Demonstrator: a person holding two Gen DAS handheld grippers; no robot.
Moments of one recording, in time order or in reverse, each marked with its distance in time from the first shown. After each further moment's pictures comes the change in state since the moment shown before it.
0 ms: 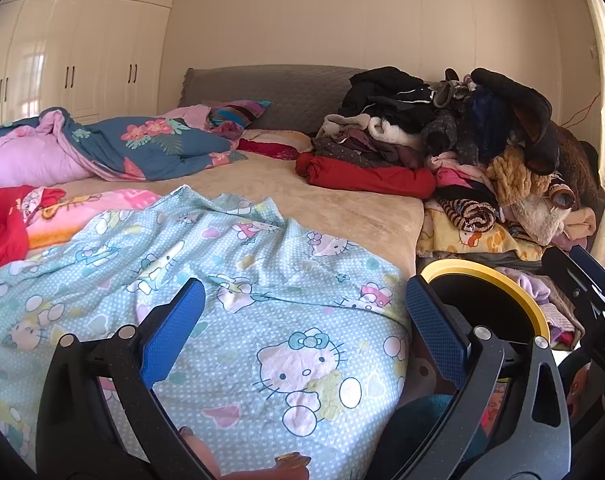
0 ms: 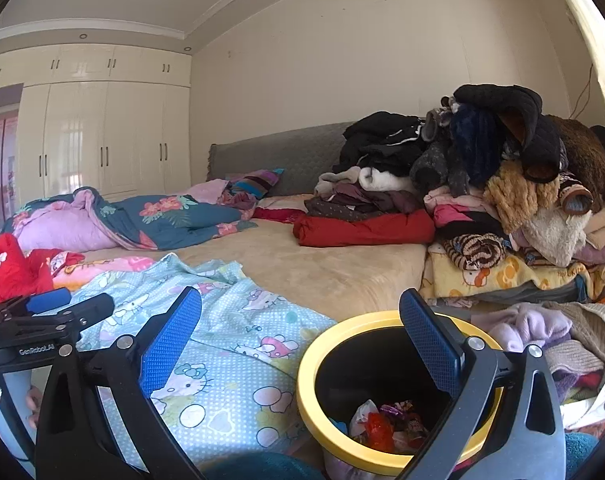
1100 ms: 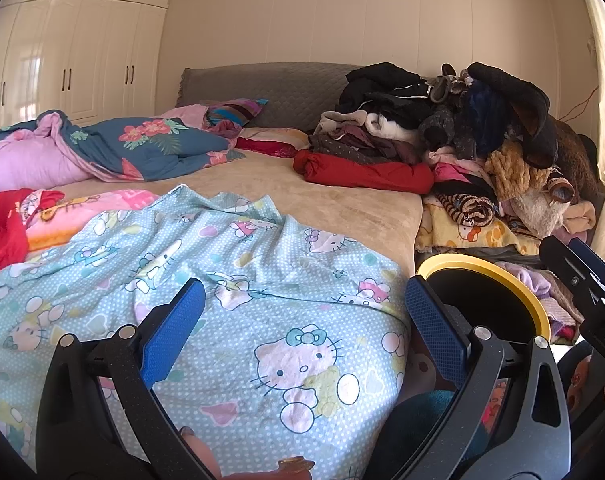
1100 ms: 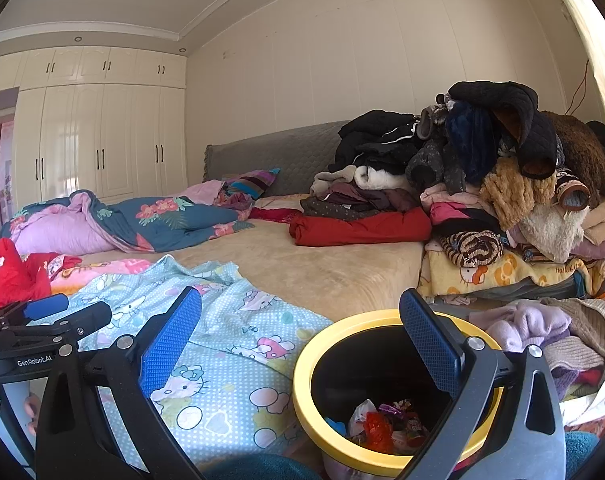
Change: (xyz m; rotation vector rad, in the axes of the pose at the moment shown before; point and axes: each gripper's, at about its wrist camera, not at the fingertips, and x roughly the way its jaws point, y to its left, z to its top) left arm -0.002 -0.004 -0.002 0.005 0.002 -0.002; right arm 0.000 -0.001 -0.001 0.003 -0.002 -0.005
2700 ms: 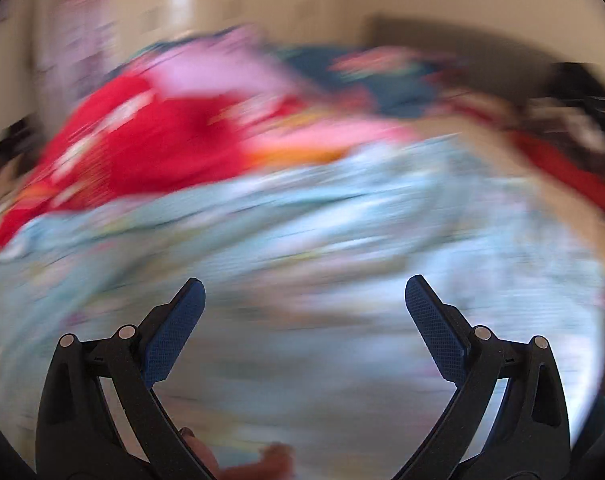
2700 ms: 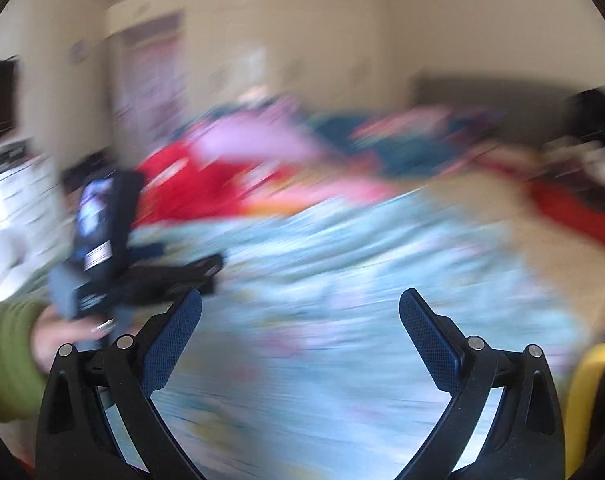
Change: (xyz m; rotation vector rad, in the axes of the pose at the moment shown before) left arm -0.050 0.297 -0.052 -0.300 0.265 0.690; right arm 0.071 0.329 -0.036 -0.304 0.474 0.820
